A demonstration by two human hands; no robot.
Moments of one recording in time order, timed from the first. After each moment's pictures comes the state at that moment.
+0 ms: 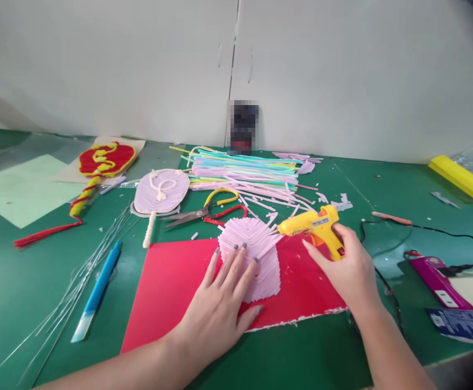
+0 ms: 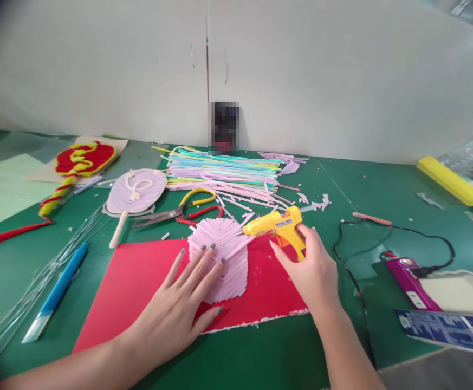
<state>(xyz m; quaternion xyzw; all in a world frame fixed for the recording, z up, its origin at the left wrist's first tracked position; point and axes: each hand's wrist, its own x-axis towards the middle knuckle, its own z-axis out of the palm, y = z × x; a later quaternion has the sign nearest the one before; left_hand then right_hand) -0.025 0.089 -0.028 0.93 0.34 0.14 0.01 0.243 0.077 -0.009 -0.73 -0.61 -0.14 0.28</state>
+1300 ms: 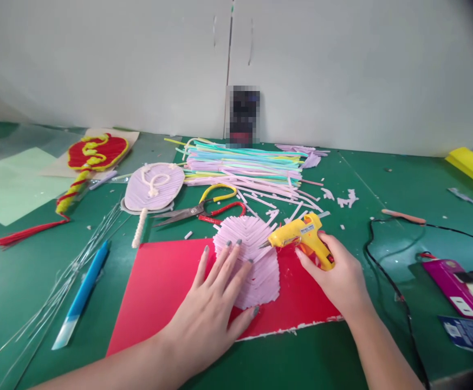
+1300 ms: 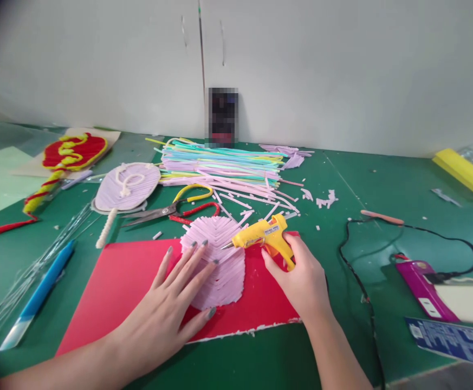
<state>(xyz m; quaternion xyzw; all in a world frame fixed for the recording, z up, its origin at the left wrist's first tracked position) -0.025 0.093 -0.027 0.92 0.36 0.13 0.07 0.243 0.076 -0.027 -0.73 -0.62 -0.02 0.27</state>
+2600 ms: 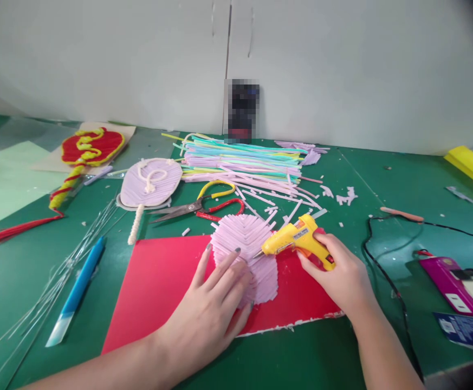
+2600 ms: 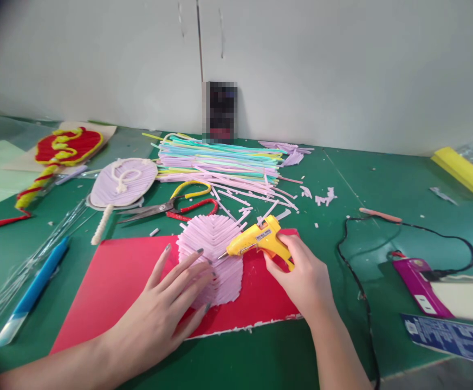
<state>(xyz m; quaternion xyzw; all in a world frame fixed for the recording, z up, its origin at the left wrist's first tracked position) -0.024 0.090 -0.025 0.92 0.31 0.22 0.07 0.251 0.072 -0.027 -0.66 -0.70 -0.13 0.24</state>
